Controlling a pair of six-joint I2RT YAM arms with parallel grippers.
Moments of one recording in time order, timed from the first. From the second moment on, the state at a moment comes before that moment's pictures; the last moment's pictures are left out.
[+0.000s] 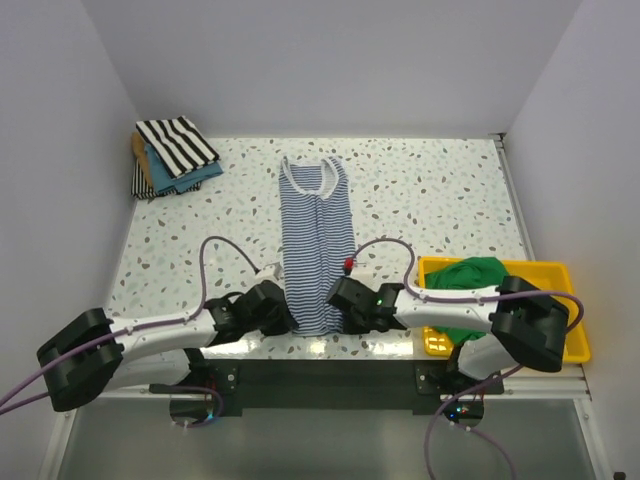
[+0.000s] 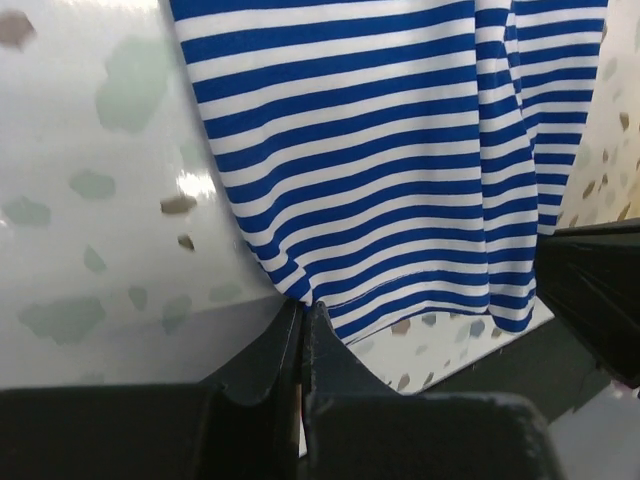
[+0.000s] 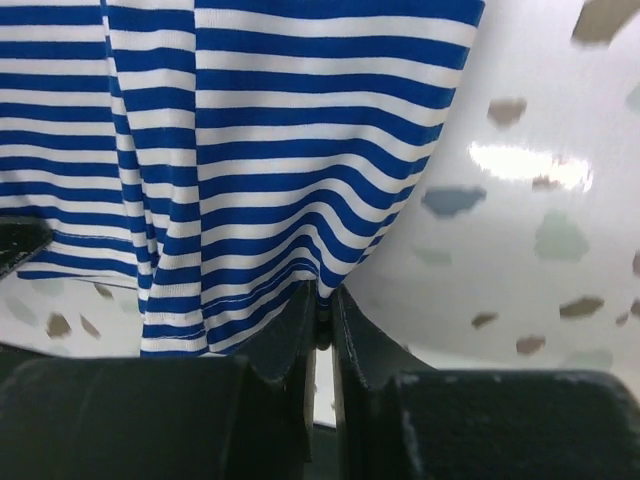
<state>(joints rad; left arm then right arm) -0.93 1.14 0.34 -0.08 -0.09 -1.02 1.10 1.46 0.73 -0.43 0.25 1.02</state>
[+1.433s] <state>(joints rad) -0.72 1.24 0.86 -0.53 -0.32 -0.85 0.91 1.57 1.25 -0.74 0.46 0.78</state>
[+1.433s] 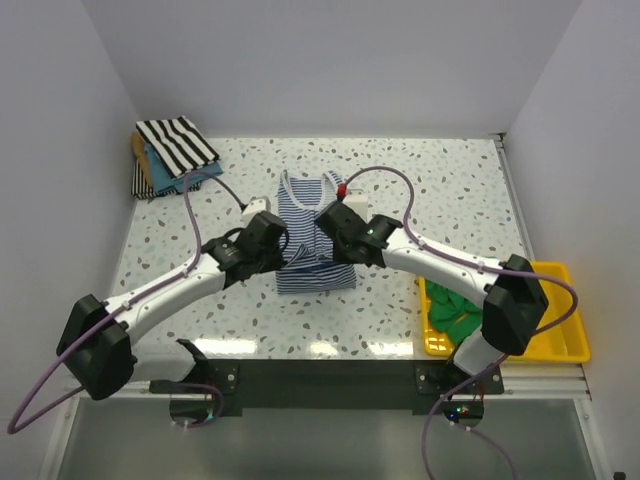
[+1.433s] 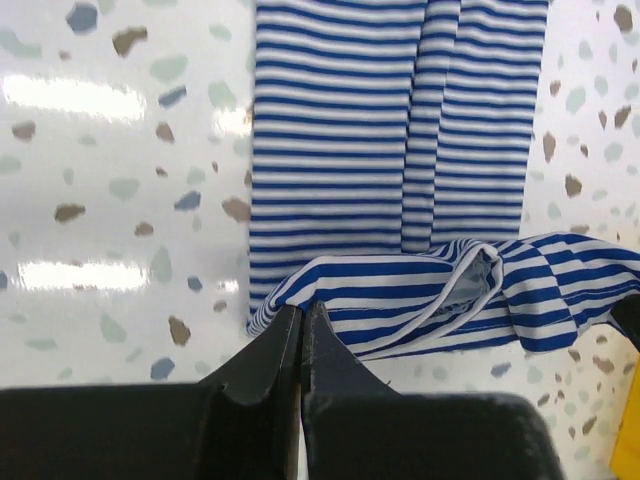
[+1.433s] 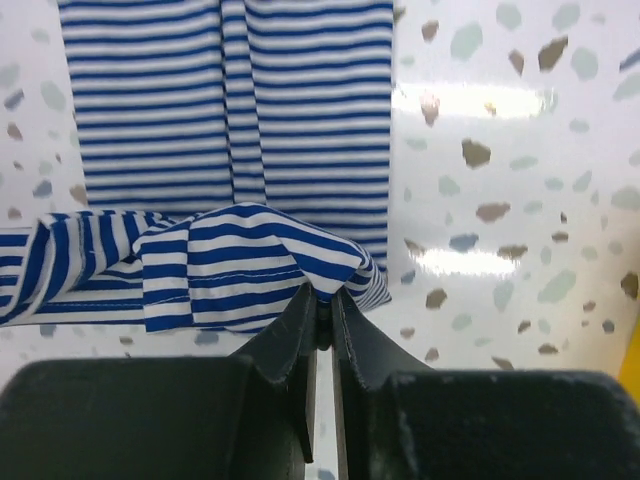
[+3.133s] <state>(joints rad) -0.44 1.70 1.11 -0.20 -0.14 -0.71 0.64 1.96 1.53 -0.55 0.25 0.62</state>
